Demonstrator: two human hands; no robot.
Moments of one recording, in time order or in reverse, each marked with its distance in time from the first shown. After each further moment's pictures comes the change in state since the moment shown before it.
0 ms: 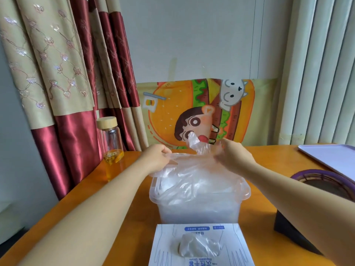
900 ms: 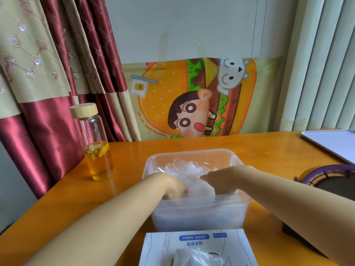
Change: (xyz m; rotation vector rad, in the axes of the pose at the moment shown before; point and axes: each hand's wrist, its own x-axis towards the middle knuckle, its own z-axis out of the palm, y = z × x) left_hand 0.026 0.002 0.086 0.790 -0.858 0.165; right_hand 0.018 0.019 0.069 -0.626 -0.921 -0.321
